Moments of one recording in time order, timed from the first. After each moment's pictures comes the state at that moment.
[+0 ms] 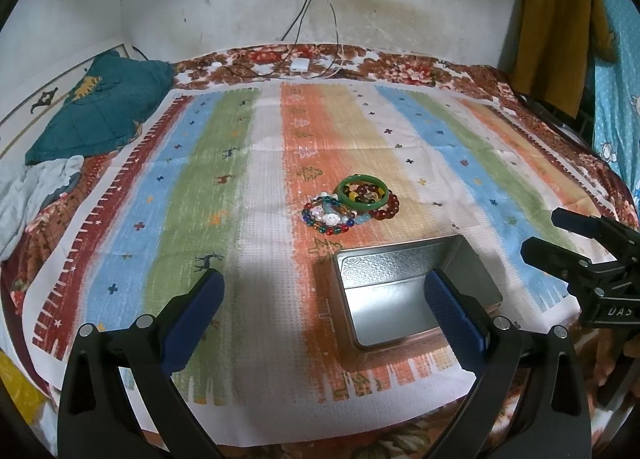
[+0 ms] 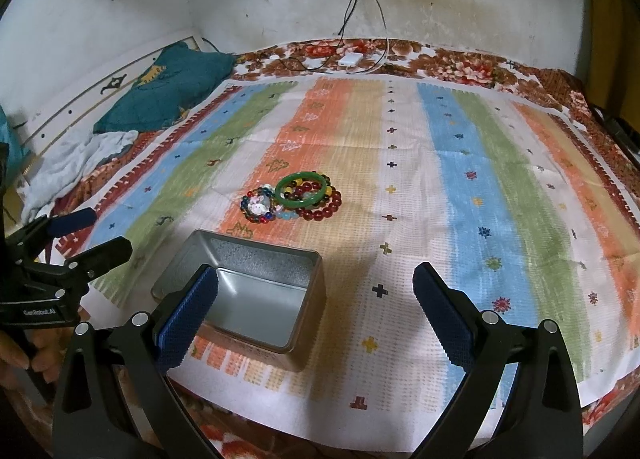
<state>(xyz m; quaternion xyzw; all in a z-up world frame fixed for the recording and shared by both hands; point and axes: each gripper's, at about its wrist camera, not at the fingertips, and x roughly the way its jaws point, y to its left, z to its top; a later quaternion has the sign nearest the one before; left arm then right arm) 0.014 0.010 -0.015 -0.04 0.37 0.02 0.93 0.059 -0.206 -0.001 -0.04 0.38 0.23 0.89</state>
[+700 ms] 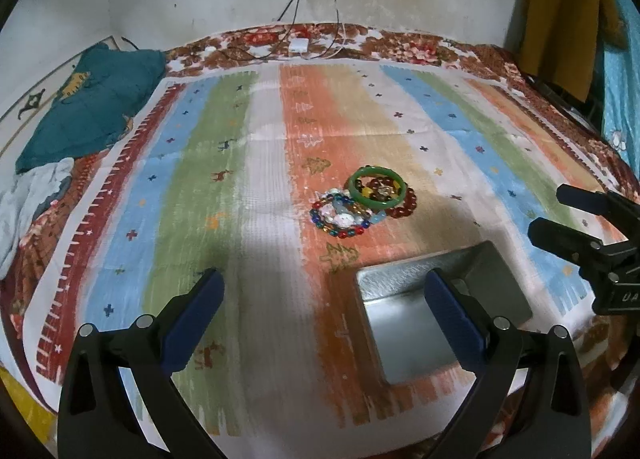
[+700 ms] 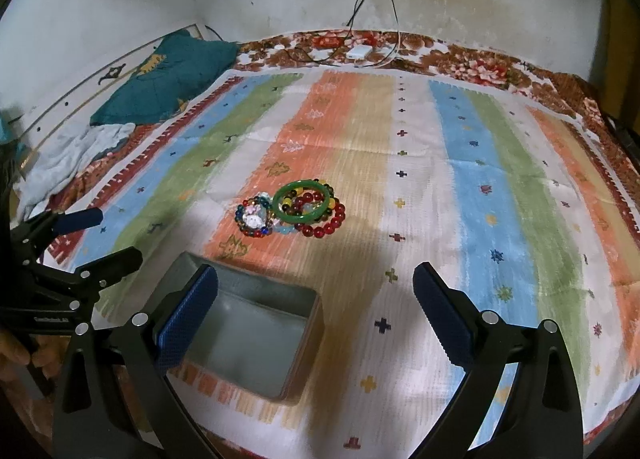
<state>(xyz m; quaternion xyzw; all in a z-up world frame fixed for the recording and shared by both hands) 0.062 0.019 -0.022 -0.02 0.42 0.02 0.91 0.106 -0.185 0.002 -0.04 0.41 0.24 0.88</state>
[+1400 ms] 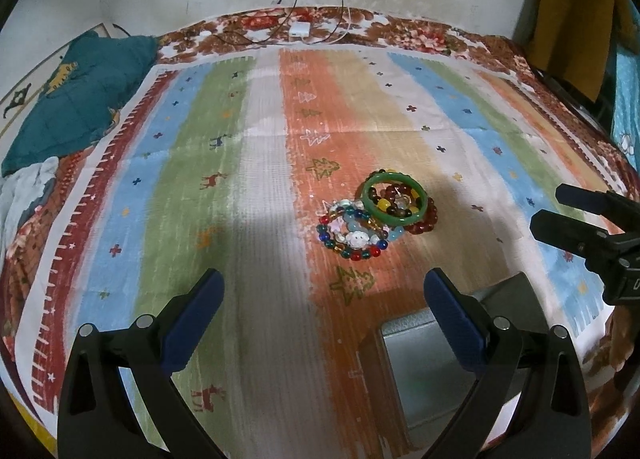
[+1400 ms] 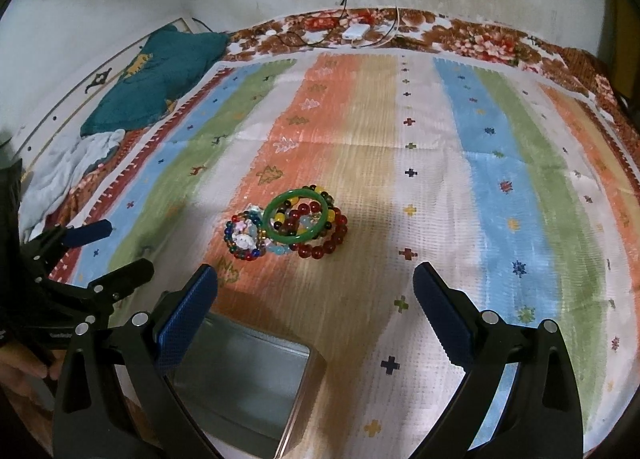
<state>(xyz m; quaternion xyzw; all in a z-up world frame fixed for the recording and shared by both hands) 0.110 0.032 -0.036 -0.03 0.44 0.01 0.90 0.163 -0.173 -0.010 -0.02 0.46 0.24 0.86</state>
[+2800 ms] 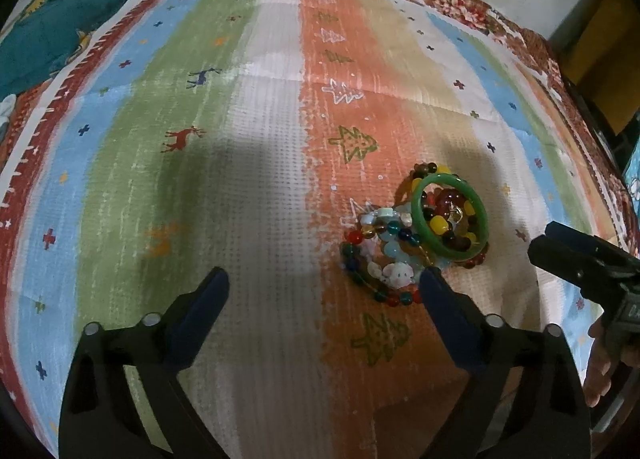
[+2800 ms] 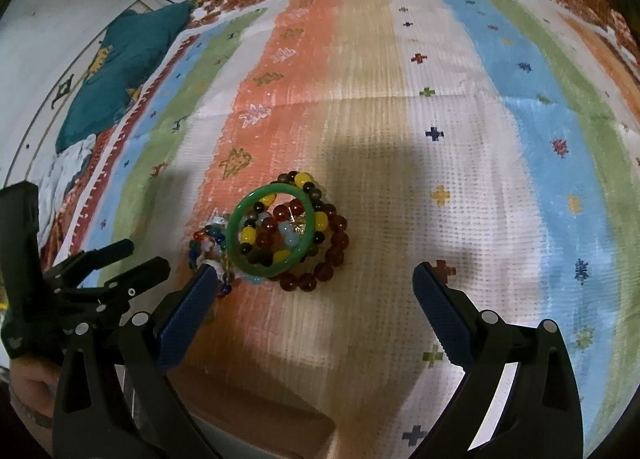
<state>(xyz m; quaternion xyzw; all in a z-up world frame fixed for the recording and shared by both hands) 0.195 0.073 -0.098 -0.12 0.53 0.00 0.84 0.240 -0.149 -0.071 0.03 0.56 0.22 0.80</state>
